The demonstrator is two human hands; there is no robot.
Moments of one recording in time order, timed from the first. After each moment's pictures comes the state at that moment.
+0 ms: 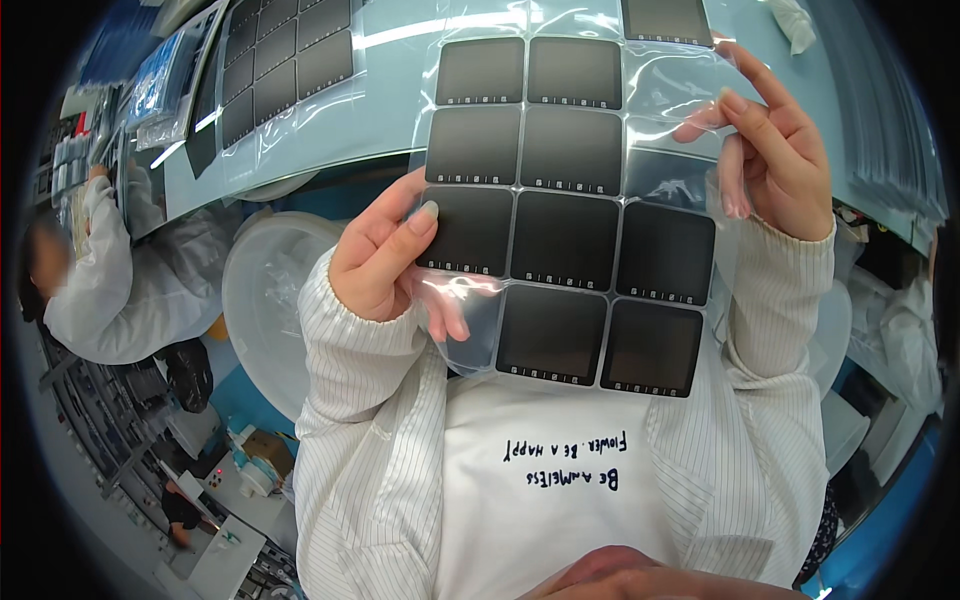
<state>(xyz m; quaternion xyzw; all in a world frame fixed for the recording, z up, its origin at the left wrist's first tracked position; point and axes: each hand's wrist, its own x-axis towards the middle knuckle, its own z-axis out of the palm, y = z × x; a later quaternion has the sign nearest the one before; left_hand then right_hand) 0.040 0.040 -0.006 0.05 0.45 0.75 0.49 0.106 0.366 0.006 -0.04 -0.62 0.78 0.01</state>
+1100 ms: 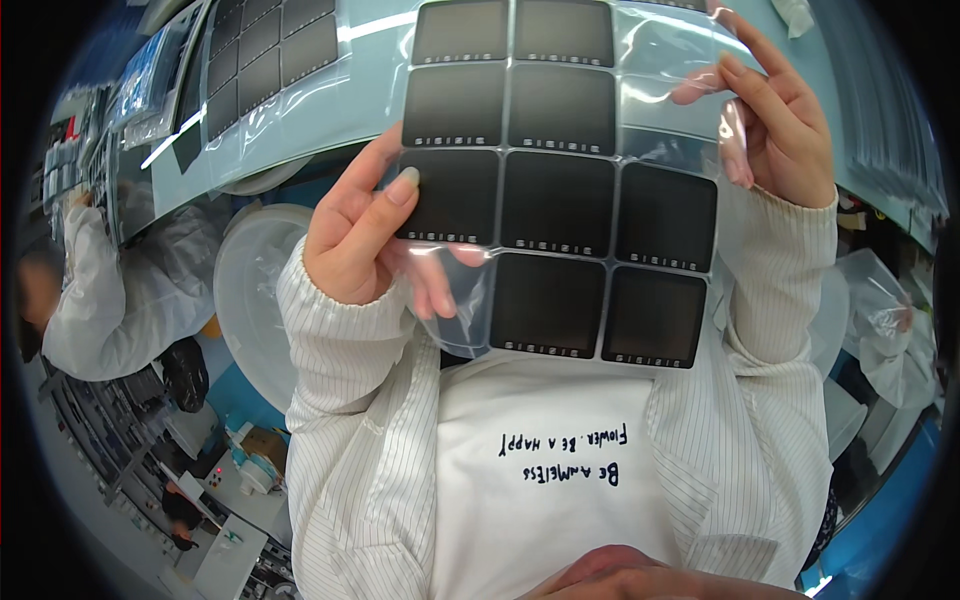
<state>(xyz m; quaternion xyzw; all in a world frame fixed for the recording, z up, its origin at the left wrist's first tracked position) 0.021 0.034 0.004 0.06 0.47 0.75 0.47 0.090 0.344 0.023 -0.16 -0.48 0.86 0.03</state>
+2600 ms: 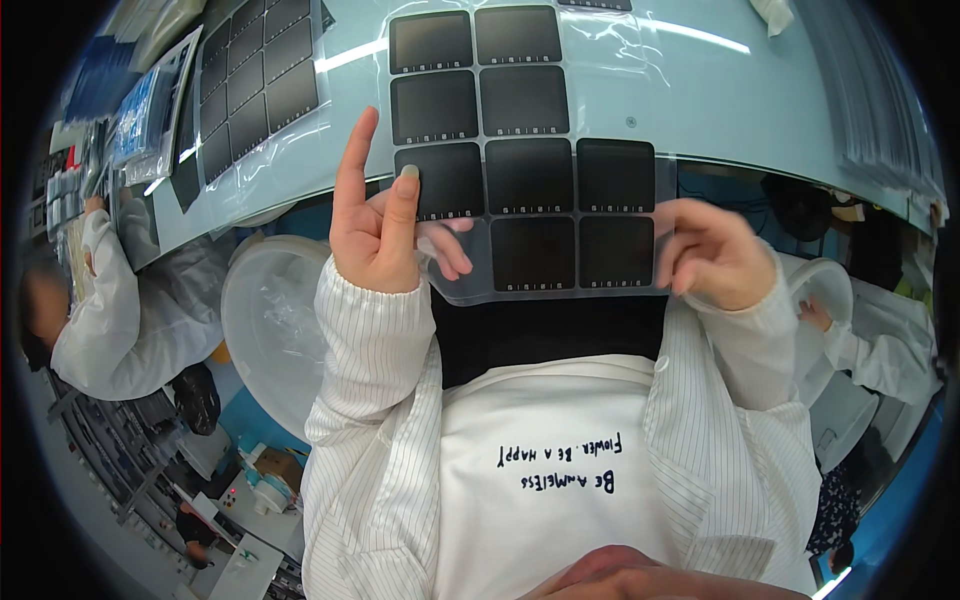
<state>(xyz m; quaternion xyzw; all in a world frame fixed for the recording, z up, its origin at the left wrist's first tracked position) 0.038 0.083 -0.015 0.06 0.68 0.70 0.21 0.171 0.348 -0.030 -0.11 -0.67 0.71 -0.18</state>
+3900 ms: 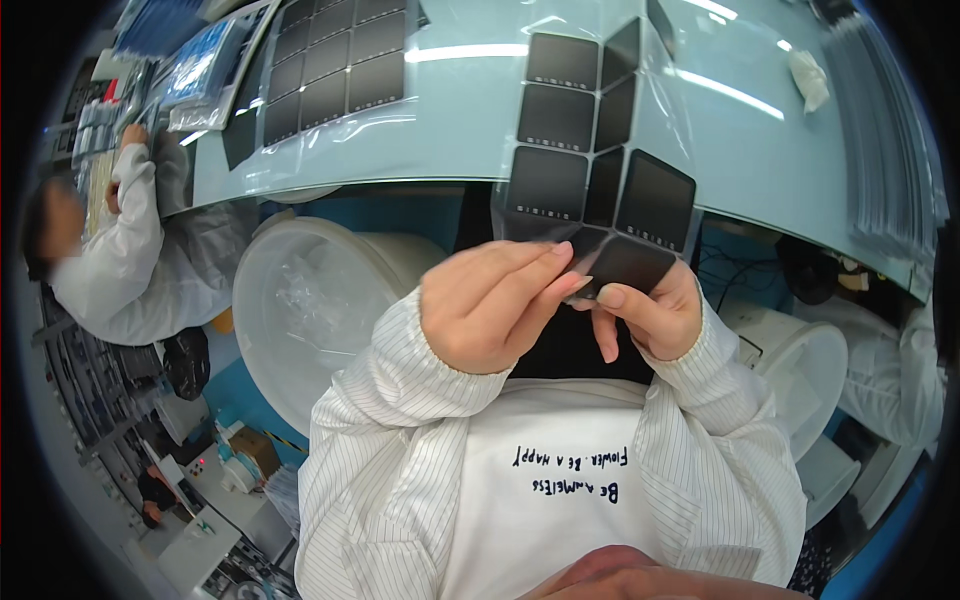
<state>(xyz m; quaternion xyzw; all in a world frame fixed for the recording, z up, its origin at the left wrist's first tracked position) 0.068 0.083 -0.003 0.42 0.79 0.45 -0.09 0.141 0.263 -0.023 -0.05 -0.47 0.87 -0.13</state>
